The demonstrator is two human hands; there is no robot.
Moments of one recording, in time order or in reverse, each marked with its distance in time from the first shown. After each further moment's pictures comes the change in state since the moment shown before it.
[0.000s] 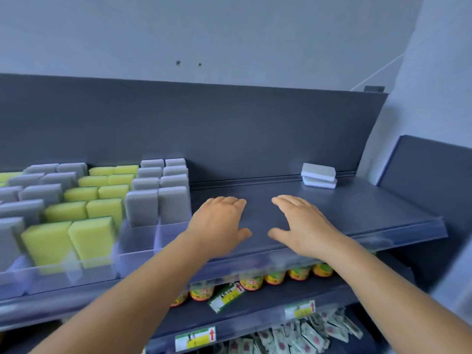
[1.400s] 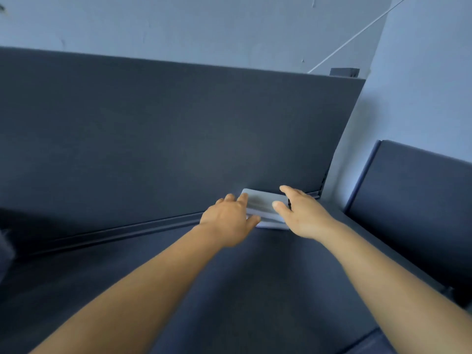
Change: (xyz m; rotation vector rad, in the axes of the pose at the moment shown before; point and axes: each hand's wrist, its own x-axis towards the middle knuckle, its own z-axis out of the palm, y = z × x) left_hand 0.352 0.104 0.100 -0.221 -0.091 -0.046; right_hand 0.216 0.290 -0.007 0.169 0.018 0.315
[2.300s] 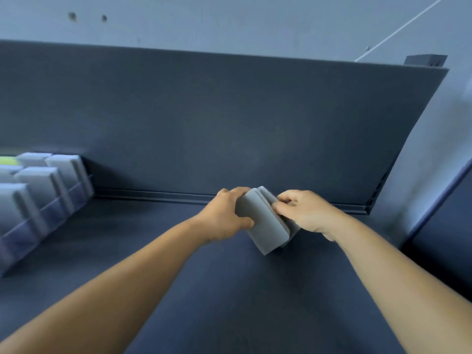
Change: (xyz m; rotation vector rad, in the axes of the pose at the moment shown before) left_hand -0.036 0.010 0.005 -0.568 0.113 -0.312; right_hand 0.027 0.013 -0.011 0.343 -0.361 -0.229
